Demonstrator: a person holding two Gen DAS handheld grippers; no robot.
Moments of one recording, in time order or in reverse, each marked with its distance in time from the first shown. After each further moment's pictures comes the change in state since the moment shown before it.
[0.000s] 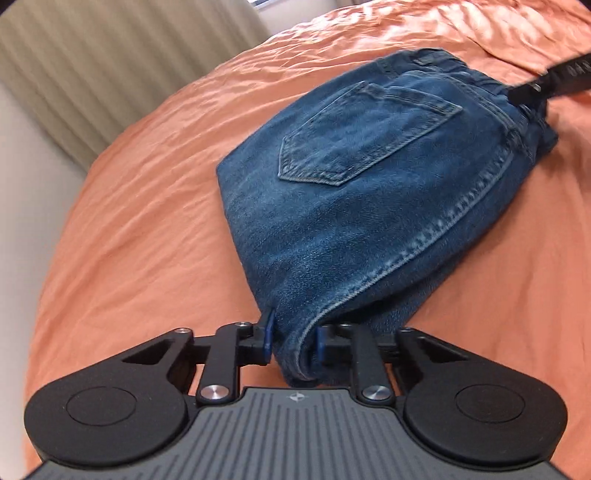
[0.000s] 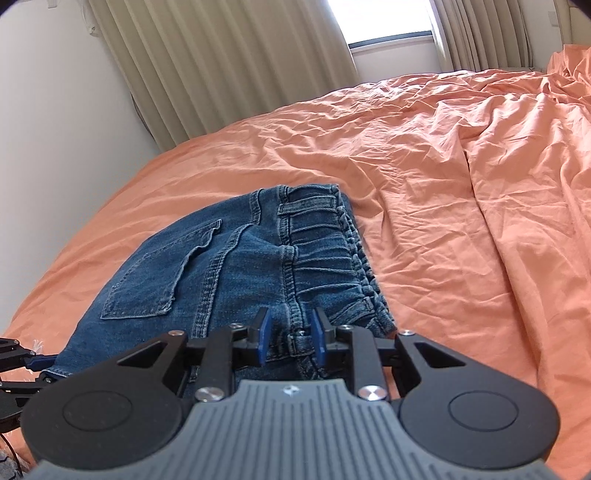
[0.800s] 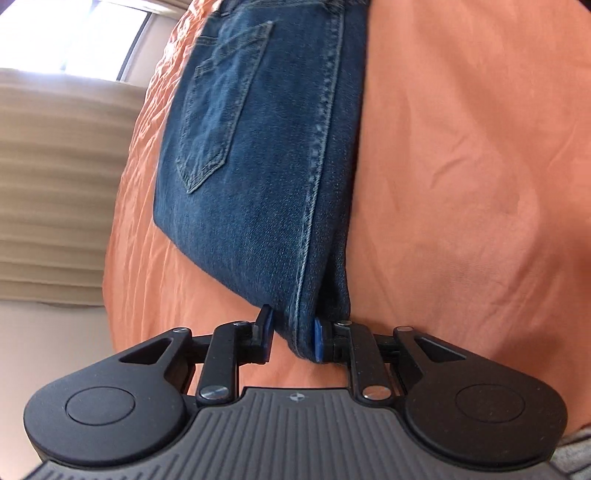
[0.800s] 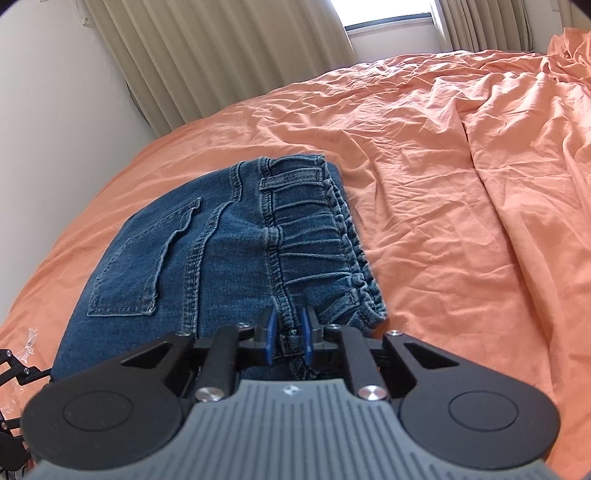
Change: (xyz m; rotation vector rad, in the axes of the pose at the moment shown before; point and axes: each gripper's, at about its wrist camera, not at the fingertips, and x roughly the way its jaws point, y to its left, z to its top) left arm 0.003 -0.061 -0.051 0.635 0.048 0.116; right arm 0.020 -0.017 -0.006 0.016 0.051 0.011
